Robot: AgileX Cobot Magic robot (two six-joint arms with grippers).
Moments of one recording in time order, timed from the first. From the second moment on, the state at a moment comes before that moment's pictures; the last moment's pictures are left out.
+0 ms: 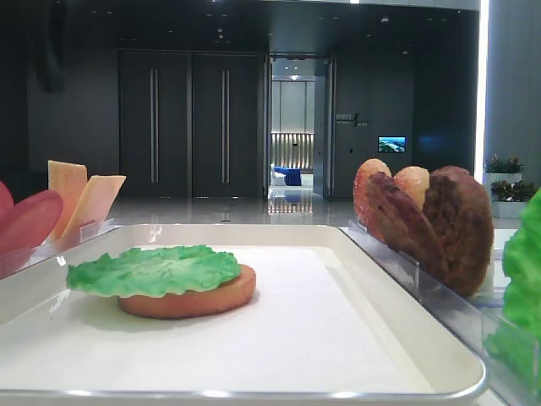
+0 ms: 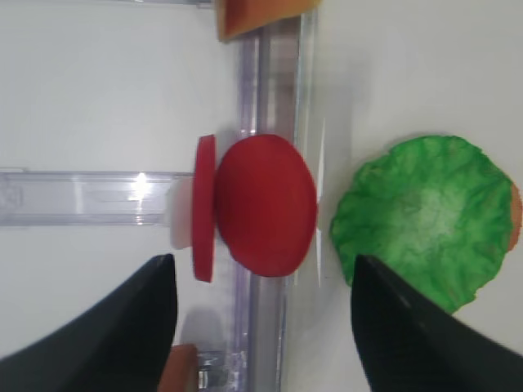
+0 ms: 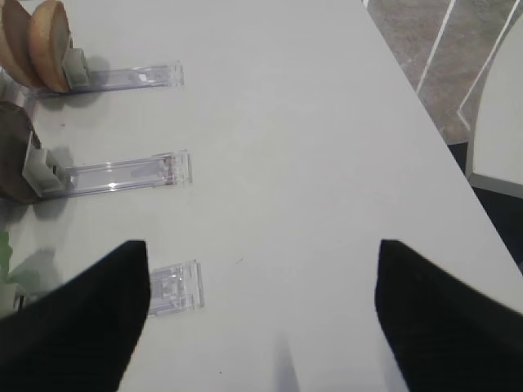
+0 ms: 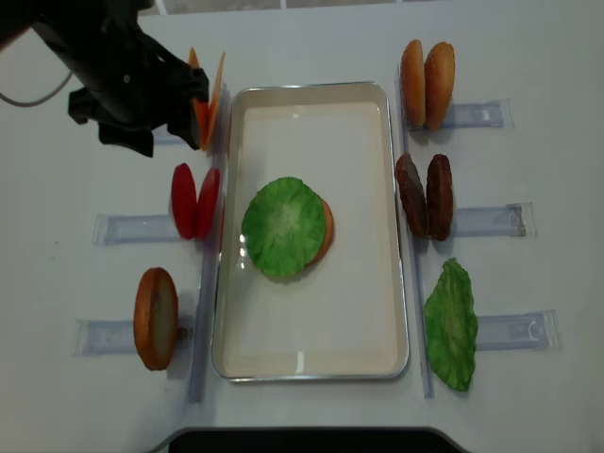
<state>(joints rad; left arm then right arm) -0.35 1.58 -1.26 0.05 1.04 -0.43 -0.13 -0.01 -0.51 0.02 1.14 -0.04</state>
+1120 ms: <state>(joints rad) -0.40 1.82 -1.26 0.06 0.92 -0.53 -0.13 -0.01 -0.51 0.02 1.14 -0.04</state>
